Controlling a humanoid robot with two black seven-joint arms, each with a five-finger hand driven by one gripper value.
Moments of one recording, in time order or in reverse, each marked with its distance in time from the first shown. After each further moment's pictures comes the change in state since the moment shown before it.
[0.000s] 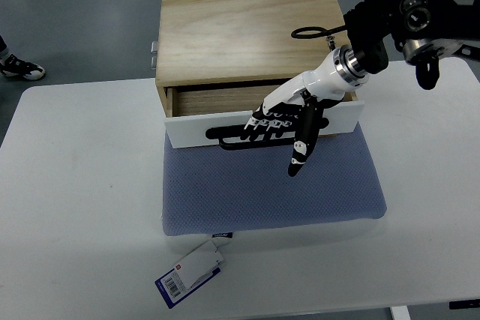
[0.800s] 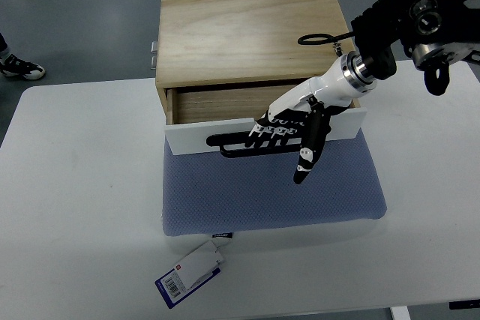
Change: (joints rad) left arm 0.000 0.000 0.000 -0.001 0.001 0.000 0.000; right arm 0.011 -0.034 -0.012 0.046 0.031 0.001 -0.001
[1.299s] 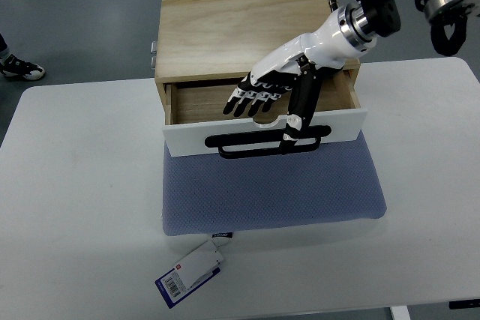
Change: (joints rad) left arm -0.004 0.000 0.000 -0.001 0.002 0.000 0.000; right arm 0.185 -0.020 0.025 0.015 0.070 0.000 0.001
